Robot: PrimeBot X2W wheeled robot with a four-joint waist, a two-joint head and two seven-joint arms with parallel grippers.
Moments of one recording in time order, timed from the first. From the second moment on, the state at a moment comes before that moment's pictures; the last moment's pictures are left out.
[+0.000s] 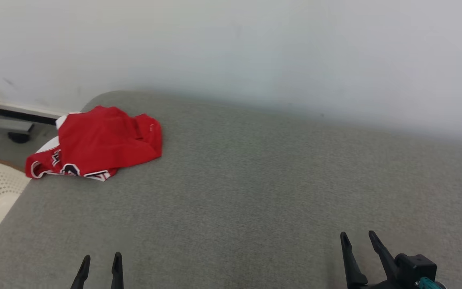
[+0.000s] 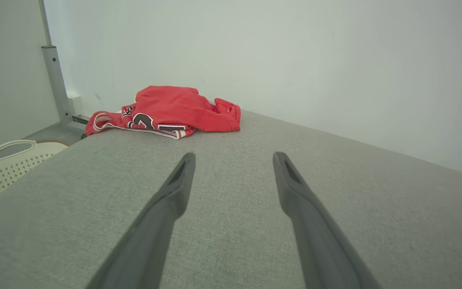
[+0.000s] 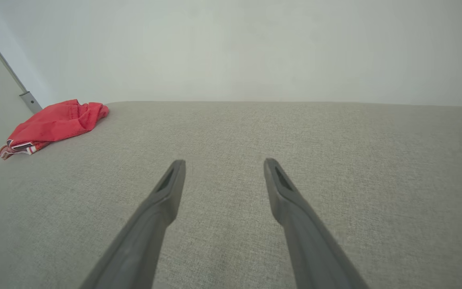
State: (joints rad) left arm 0.10 0.11 -0.03 0.15 -0.32 -0.13 -0.26; right arm 0.01 -0.05 0.04 0.28 0.19 0.13 -0.15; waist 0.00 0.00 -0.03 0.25
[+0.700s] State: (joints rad) left arm 0.15 0.10 0.04 0.10 -0.31 -0.13 -0.26; right arm -0.05 -0.05 0.14 0.31 0.20 0.13 -0.14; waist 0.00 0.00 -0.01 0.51
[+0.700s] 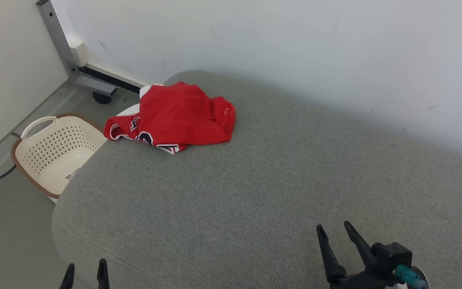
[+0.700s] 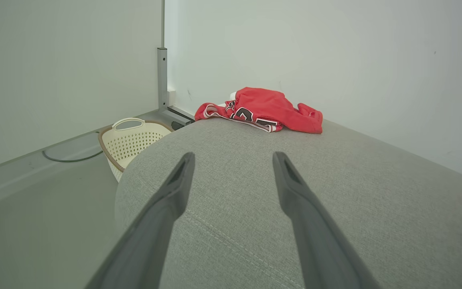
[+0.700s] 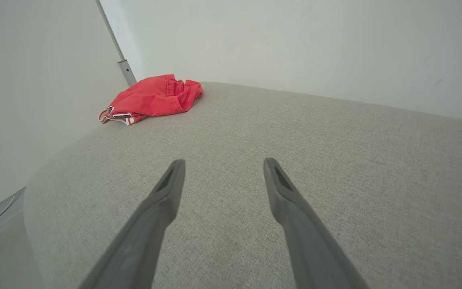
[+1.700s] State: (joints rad) left arm -0.74 0.25 -0.22 0.83 -0.68 -0.13 -0.08; right arm -0.08 -0.09 0.08 -0.08 0.01 0.13 0.06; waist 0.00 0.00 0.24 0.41
